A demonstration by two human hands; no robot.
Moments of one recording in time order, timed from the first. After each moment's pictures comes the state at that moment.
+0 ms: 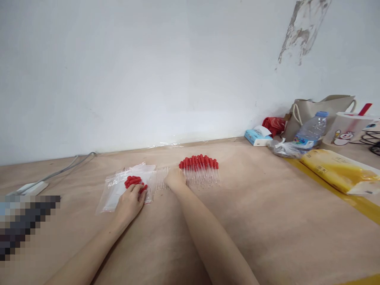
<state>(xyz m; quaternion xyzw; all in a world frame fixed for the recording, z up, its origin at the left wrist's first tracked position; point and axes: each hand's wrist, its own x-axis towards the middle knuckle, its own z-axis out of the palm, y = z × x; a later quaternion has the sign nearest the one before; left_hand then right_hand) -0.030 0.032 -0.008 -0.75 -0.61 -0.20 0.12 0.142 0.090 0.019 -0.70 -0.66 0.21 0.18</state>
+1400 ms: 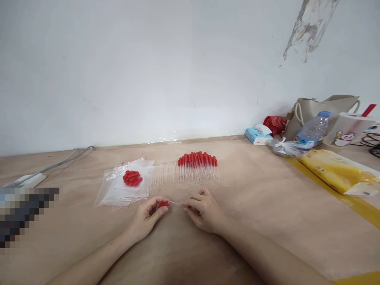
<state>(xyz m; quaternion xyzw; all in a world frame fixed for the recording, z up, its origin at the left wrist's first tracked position) 0.028 -0.024 -0.013 -0.75 -0.46 -0.34 -0.32 0.250 -0.029 -0.016 -0.35 -0.87 0.10 0.34</state>
